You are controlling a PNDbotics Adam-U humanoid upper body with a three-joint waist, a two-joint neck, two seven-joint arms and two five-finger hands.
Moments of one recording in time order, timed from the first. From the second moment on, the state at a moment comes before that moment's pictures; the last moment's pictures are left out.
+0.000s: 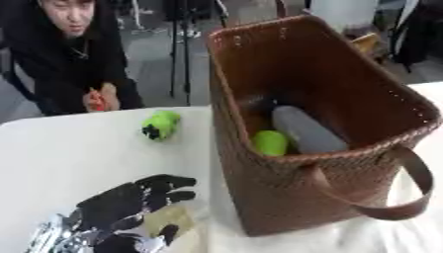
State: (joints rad) left arm -0.34 0.21 -0.10 -1.77 -0.89 -0.53 -0.53; right arm -0.10 -0.14 -0.18 -1.99 0.48 -0.45 -0.77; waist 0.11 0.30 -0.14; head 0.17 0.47
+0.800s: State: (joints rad) left arm -0.36 0.22 -0.10 -1.80 -0.79 -0.41 -0.70; right arm -0.10 -0.14 -0.18 -1.99 0.47 -0.44 -0.77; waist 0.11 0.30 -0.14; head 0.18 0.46
